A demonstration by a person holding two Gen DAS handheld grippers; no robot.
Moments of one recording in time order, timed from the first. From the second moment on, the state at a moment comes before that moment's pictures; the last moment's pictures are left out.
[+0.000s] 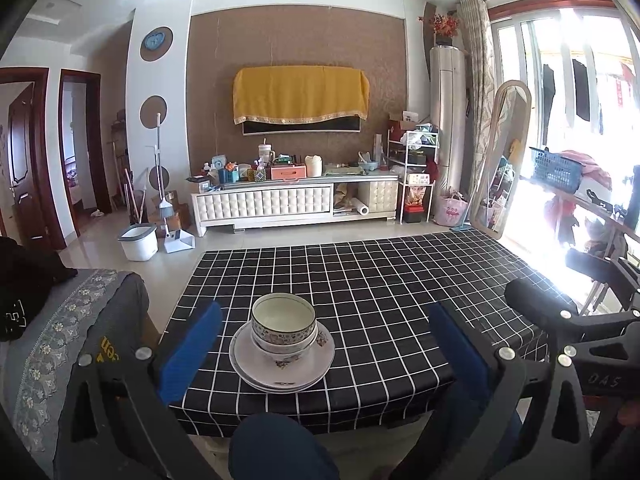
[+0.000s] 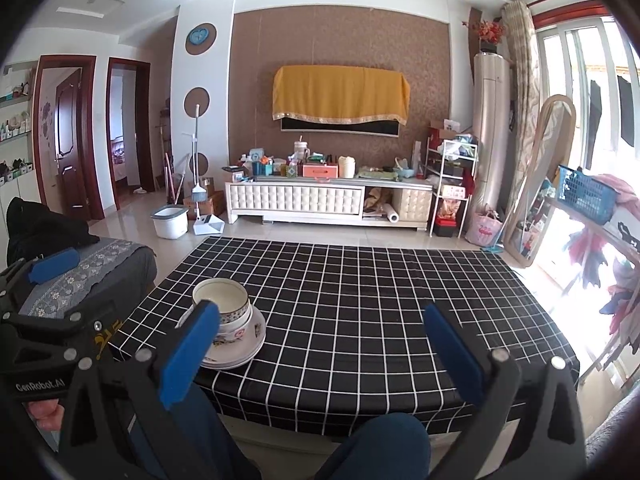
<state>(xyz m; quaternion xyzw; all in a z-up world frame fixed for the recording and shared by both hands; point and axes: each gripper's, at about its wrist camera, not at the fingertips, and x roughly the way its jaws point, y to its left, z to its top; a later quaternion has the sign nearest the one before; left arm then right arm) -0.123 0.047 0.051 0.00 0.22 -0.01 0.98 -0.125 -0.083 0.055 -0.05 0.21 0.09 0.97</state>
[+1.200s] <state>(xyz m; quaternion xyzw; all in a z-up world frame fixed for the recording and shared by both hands) -0.122 0.051 0.044 -0.02 0.23 -0.03 0.97 -0.127 -0.086 0.052 -0.05 0.22 0.09 0.97</state>
